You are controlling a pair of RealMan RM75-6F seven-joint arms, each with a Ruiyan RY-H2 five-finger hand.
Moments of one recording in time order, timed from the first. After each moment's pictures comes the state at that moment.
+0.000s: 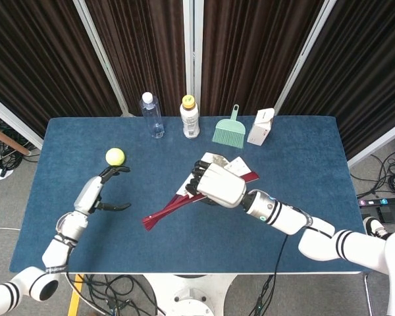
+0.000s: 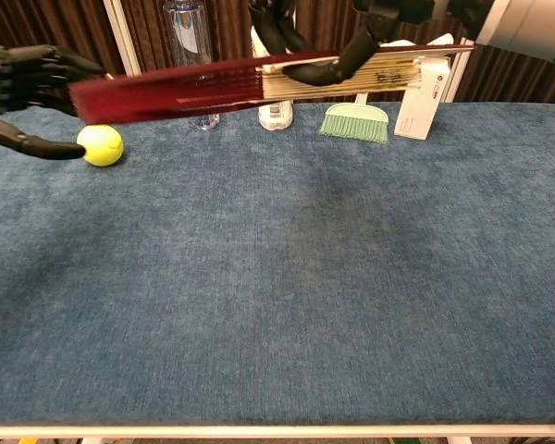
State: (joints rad) left arm -0.48 -1.50 -0.16 -1.35 1.52 1.17 -0.70; right arm 1.04 -1.37 0.06 -1.39 -1.74 1.16 0.18
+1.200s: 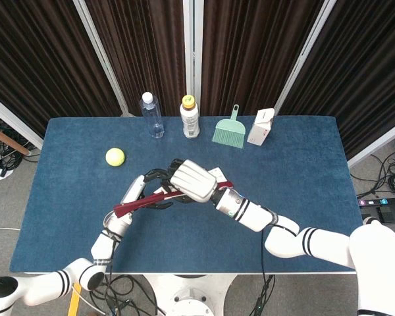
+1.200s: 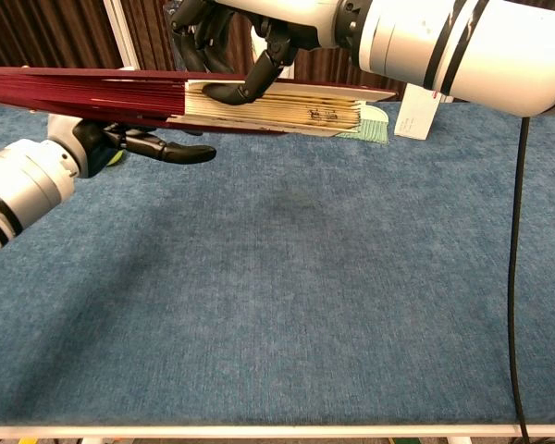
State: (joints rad) left arm -0.62 -1.80 -0.21 -1.22 1.43 1.13 -0.74; right arm 1.11 -1.56 0.17 -1.31 -1.60 0.98 0.19
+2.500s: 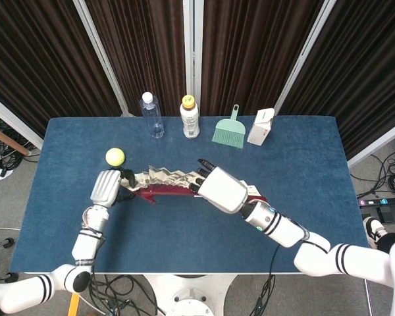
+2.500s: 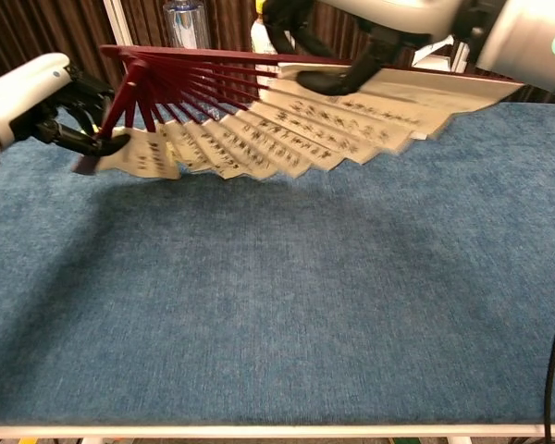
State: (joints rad) left arm -0.55 -1.66 -0.24 -1.40 1.22 1.20 0.04; right arm 0.93 -1.39 0.10 -1.53 -1.66 1.15 -0.29
